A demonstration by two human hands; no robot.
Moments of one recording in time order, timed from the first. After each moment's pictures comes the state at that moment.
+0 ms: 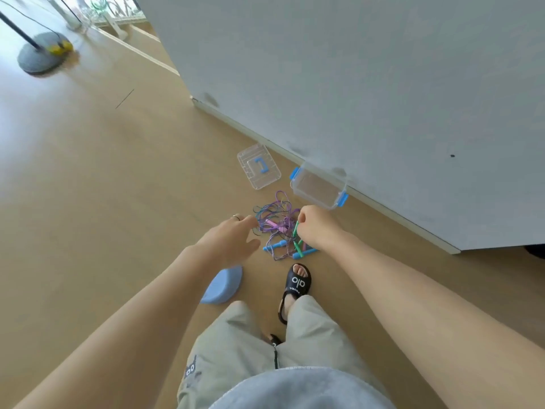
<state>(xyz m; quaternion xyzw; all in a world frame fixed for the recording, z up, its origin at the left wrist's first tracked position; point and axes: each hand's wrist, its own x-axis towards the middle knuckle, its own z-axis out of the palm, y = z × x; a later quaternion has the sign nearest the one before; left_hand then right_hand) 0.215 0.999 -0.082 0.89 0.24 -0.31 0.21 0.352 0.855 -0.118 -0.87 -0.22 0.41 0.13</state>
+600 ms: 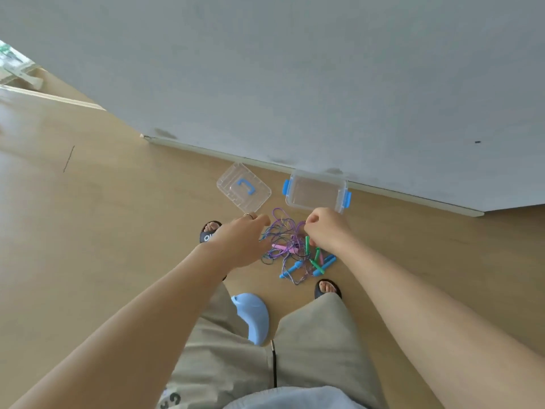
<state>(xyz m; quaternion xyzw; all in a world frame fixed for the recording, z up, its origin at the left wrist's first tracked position) 0.419 1.142 -0.164 0.92 0.06 -0.37 0.14 0.485 0.962 -0.205 -0.85 0.03 0.44 0.29</state>
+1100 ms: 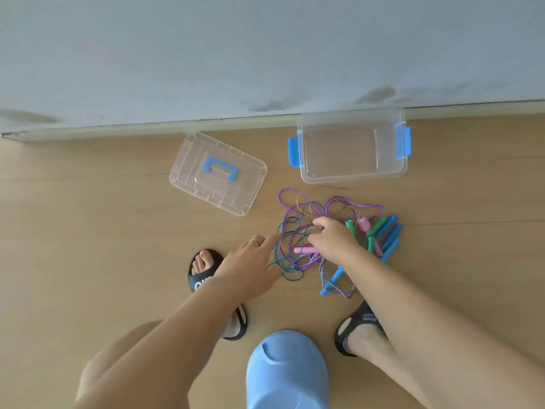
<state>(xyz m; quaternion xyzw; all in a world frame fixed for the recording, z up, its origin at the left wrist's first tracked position) 0.450 1.276 -0.618 0.86 -0.06 -0.47 0.17 0.482 1.088 -0.656 -0.76 0.26 0.50 0.32</state>
